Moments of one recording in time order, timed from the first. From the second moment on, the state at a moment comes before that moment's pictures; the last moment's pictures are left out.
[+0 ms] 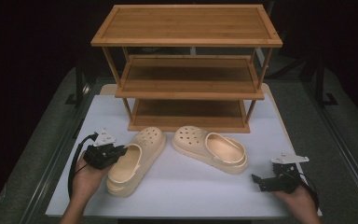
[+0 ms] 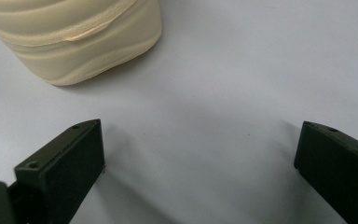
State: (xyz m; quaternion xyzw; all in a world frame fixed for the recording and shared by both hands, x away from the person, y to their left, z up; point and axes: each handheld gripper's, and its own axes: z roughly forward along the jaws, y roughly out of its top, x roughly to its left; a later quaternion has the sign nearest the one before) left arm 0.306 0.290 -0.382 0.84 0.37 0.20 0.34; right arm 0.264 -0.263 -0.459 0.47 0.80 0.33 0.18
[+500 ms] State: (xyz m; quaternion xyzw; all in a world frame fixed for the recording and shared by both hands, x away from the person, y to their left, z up) left arm 0.306 0.303 -0.384 0.85 0.34 0.19 0.35; right arm 0.264 -0.263 -0.459 0.47 0.80 0.33 0.18
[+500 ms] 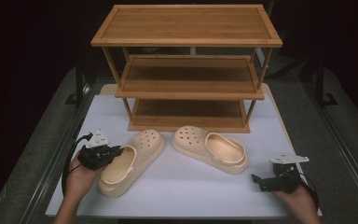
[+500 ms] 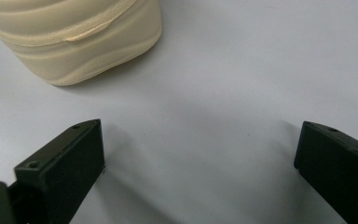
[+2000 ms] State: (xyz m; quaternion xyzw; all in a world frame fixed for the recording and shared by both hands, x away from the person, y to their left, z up) left arm 0.339 0.372 -0.442 0.82 0.46 0.17 0.29; right arm 0.264 -0.262 -0.459 0.47 0.80 0.33 0.18
